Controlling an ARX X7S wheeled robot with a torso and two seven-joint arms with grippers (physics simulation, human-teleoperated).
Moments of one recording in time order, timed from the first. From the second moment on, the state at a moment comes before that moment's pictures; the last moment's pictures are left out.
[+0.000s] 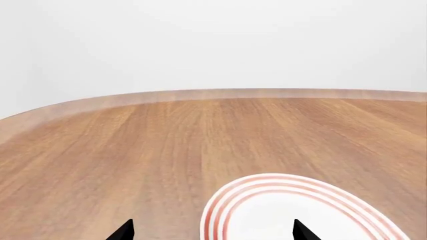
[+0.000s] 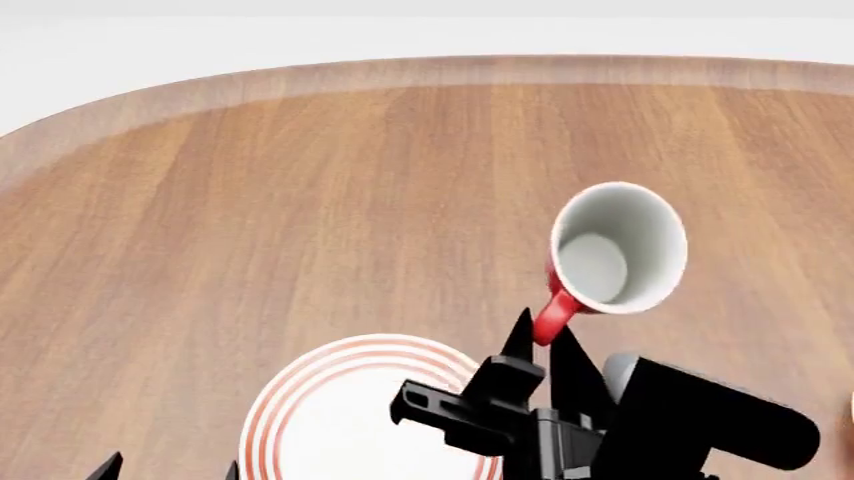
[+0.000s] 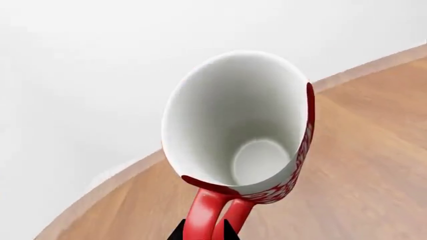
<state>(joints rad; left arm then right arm) -0.05 -0.26 0.36 -0.02 -0.28 0.06 -0.28 0.33 0.30 -0.24 -0.64 0.95 0.57 0.84</state>
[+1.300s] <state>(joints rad) -0.05 -0.27 0.38 -0.02 -0.31 0.07 -0.30 0.38 0.26 -0.50 -0.24 0.98 0.65 0.52</state>
